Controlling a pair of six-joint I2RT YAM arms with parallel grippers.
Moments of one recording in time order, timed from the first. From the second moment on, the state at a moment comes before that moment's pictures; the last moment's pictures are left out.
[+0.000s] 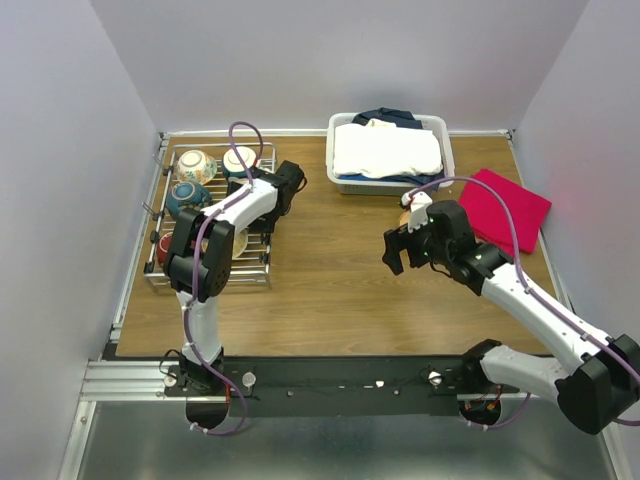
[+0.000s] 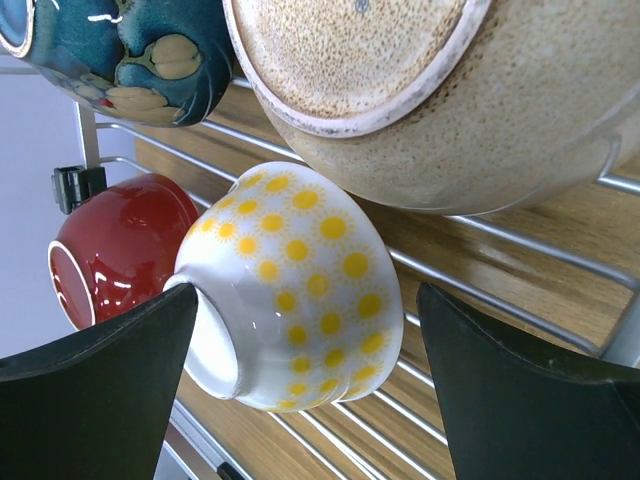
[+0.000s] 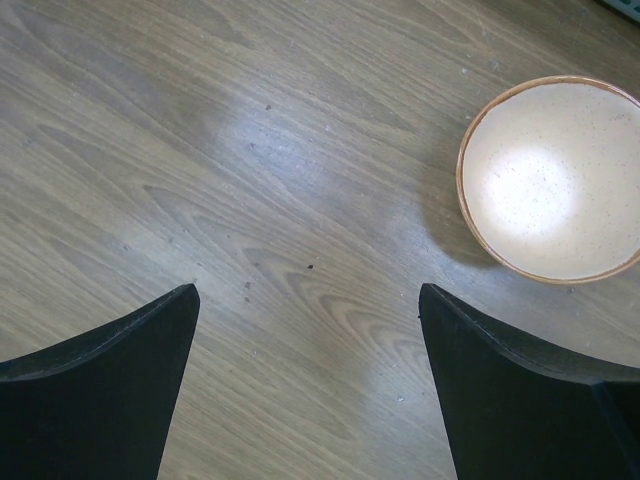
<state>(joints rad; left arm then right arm) -0.42 1.96 1.48 -0.96 -0.80 -0.41 0.52 1.08 0.81 -0.41 -0.09 0.01</state>
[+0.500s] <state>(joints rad) -0.42 2.02 1.53 -1.04 -0.85 -0.47 0.52 1.03 0.78 -0.38 -0.11 0.01</state>
